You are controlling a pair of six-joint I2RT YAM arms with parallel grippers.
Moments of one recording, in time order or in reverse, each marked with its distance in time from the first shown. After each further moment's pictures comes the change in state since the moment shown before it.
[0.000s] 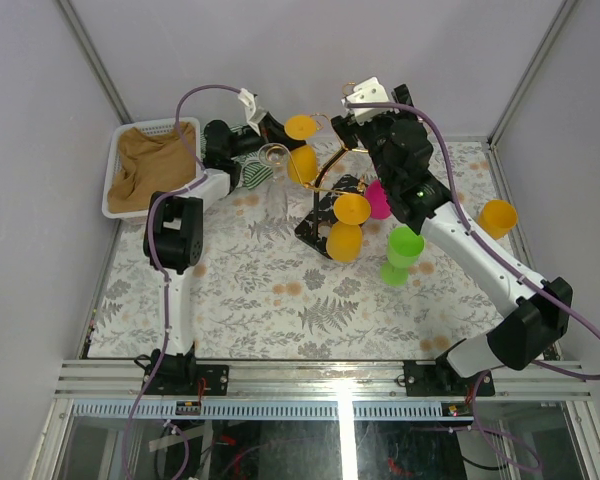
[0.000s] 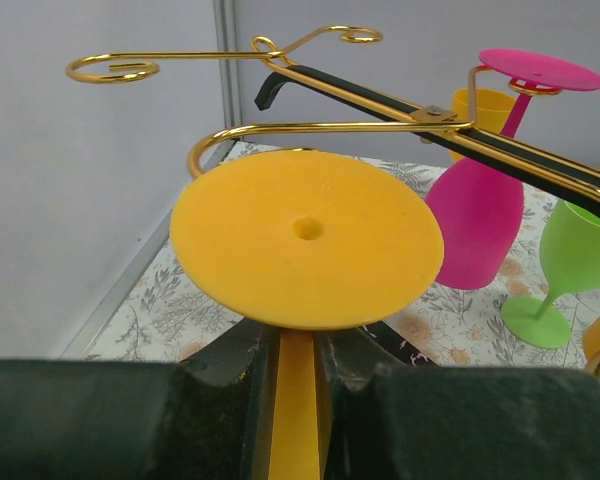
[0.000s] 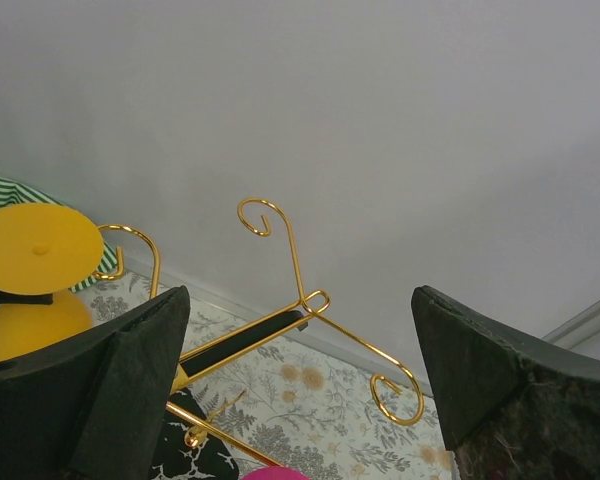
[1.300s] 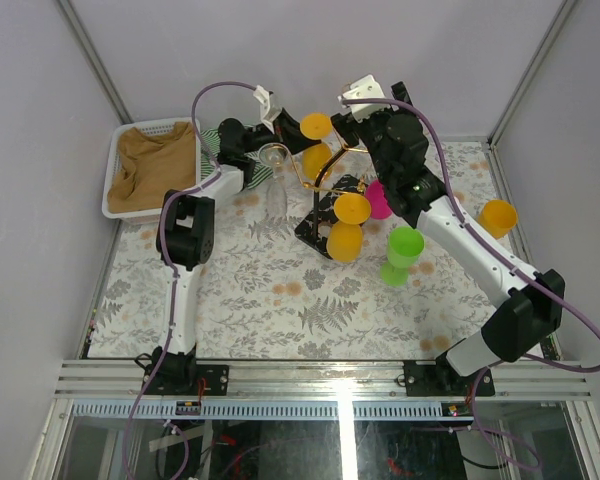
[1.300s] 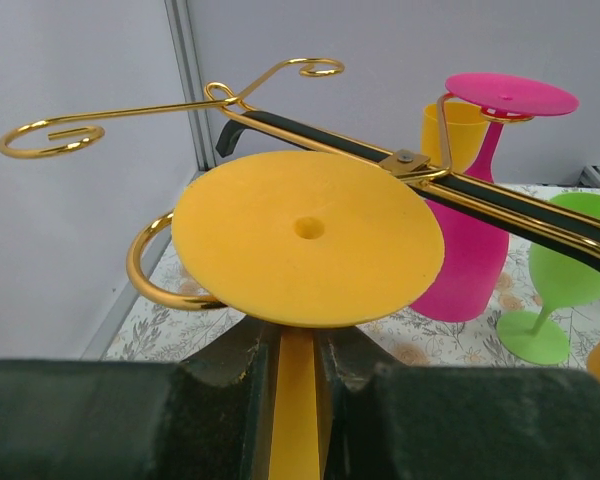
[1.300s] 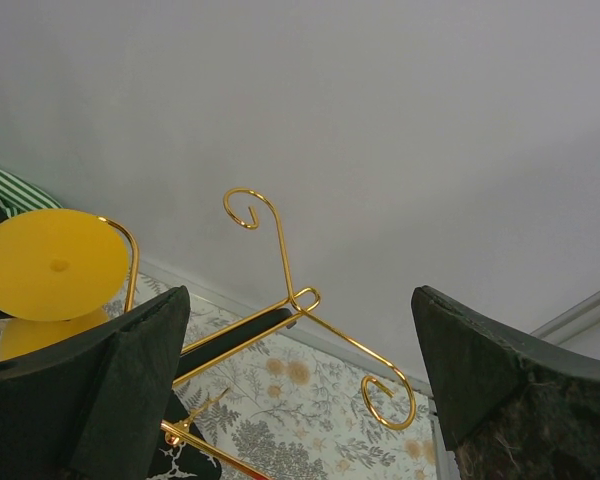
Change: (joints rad) left arm -0.060 0.093 0.145 0.055 0.022 -0.053; right arm -0.023 0.048 0.023 -0.006 -0.001 -0.031
